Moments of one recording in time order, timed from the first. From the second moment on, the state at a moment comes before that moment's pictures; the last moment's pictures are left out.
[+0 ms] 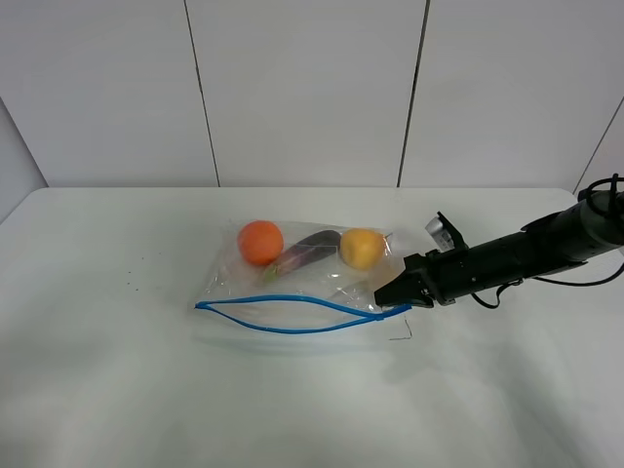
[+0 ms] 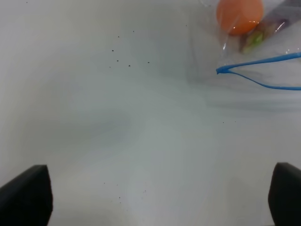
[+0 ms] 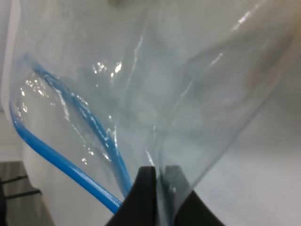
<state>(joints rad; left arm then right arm) 0.03 0.00 -0.50 -0.06 1.05 0.12 0.02 2.15 -1.02 1.37 1.02 -1.25</state>
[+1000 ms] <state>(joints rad) 0.03 0.00 -0.50 -0.07 1.05 0.12 0.02 1.99 -1.11 1.32 1.20 -0.95</state>
